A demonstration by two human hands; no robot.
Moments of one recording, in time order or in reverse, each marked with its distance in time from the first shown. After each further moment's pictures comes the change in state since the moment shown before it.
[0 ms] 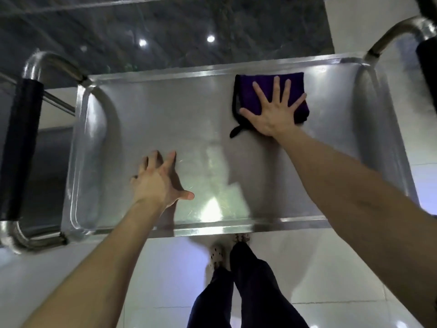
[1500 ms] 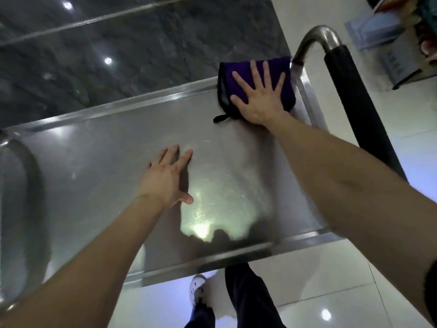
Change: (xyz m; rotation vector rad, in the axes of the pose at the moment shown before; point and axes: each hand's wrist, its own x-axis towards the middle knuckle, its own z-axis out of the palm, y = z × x) left_hand 0.047 0.187 -0.019 0.198 -0.080 0.418; right_hand 0.049 0.162 -0.050 -0.029 0.093 -0.047
